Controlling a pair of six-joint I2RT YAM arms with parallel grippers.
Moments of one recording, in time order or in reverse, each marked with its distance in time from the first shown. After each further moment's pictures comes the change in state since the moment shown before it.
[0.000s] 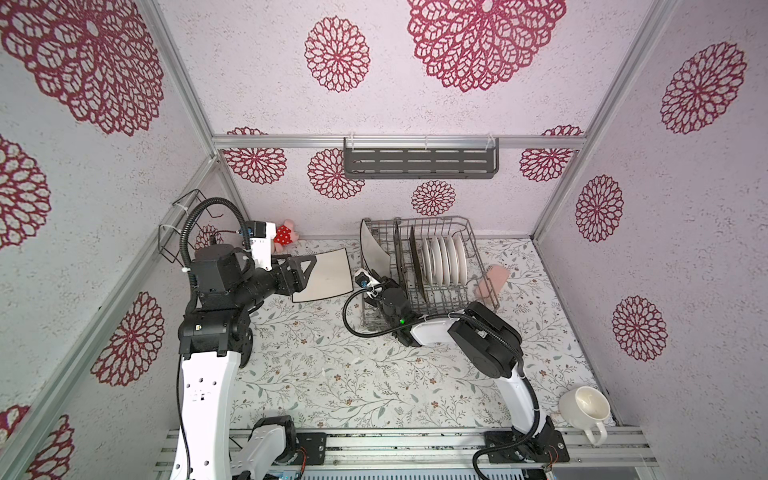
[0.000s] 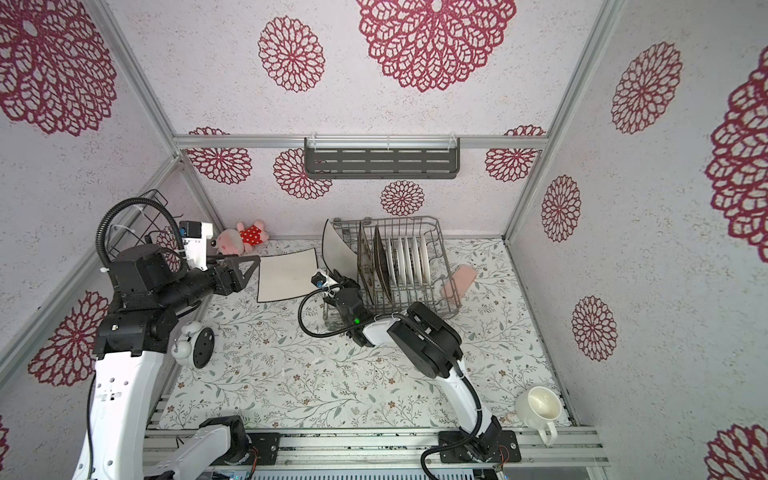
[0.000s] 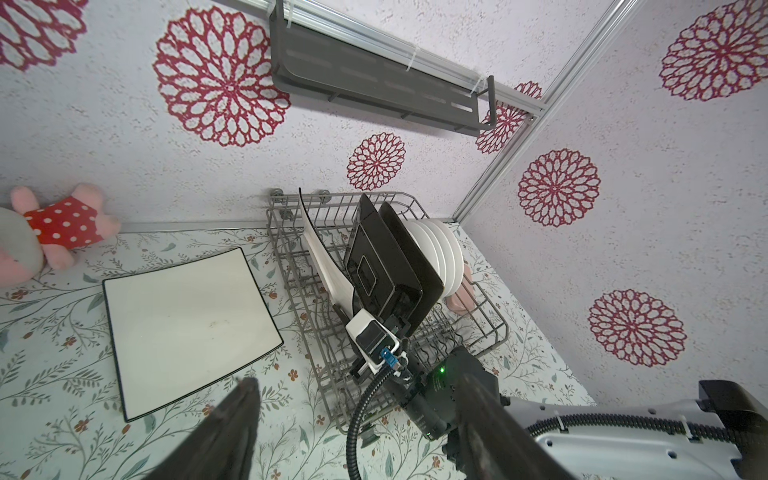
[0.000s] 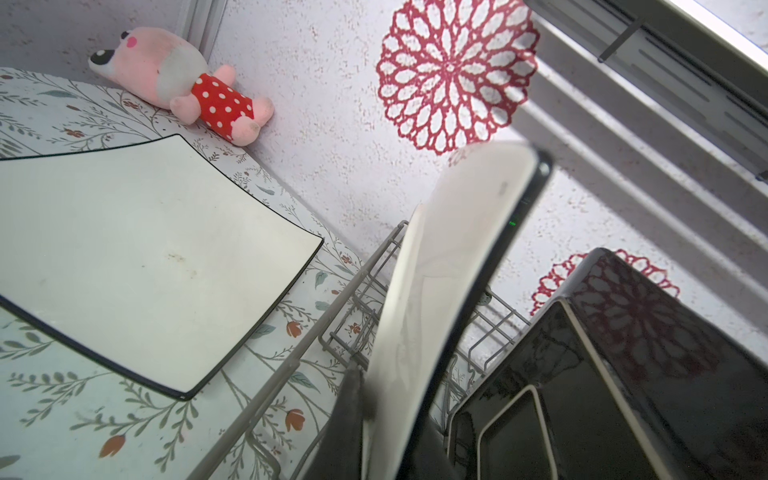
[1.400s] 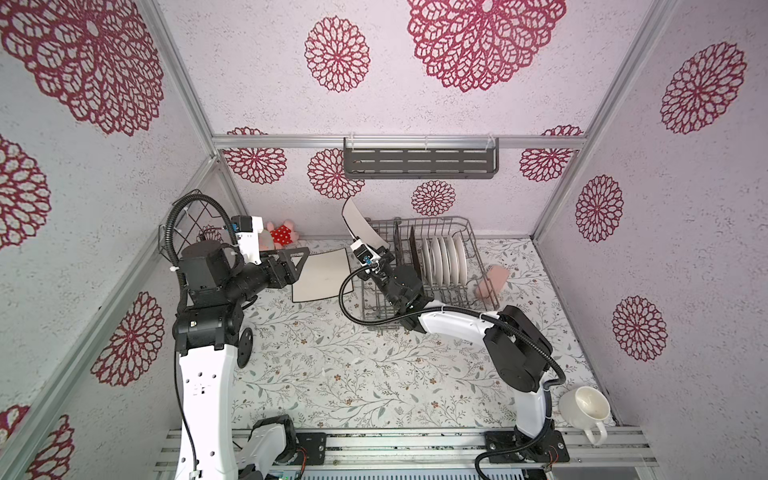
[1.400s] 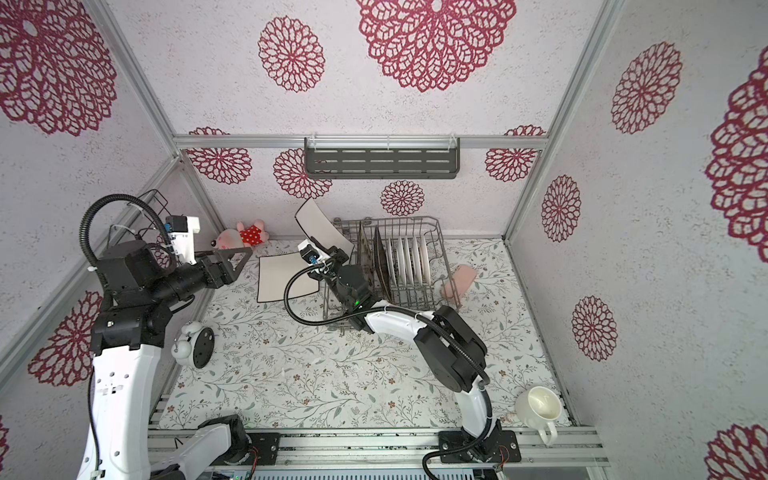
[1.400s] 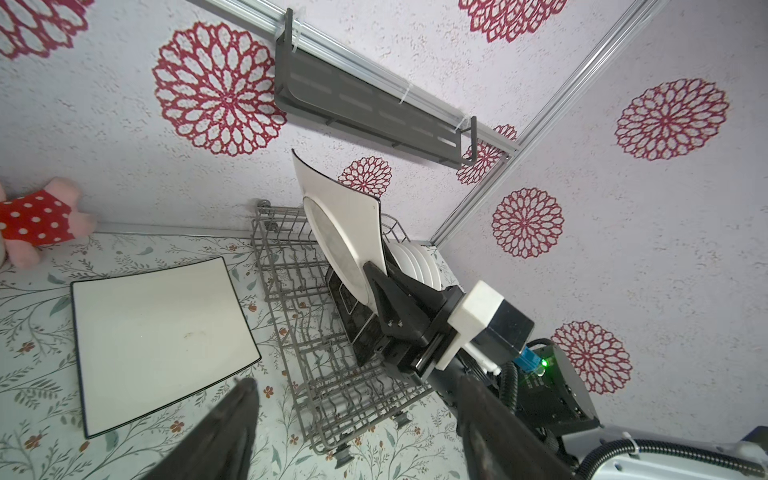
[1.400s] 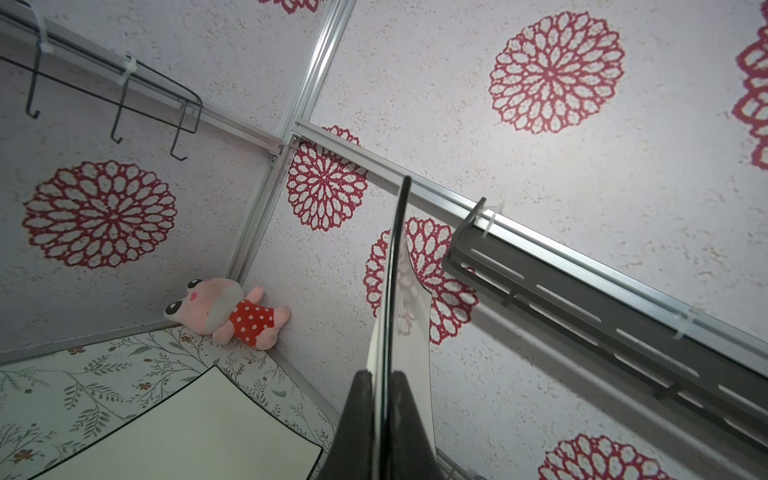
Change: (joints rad) left arm 0.108 0.024 0.012 0.064 0.149 -0.126; right arm 0.005 -0.211 0.141 -0.025 -0.242 0.024
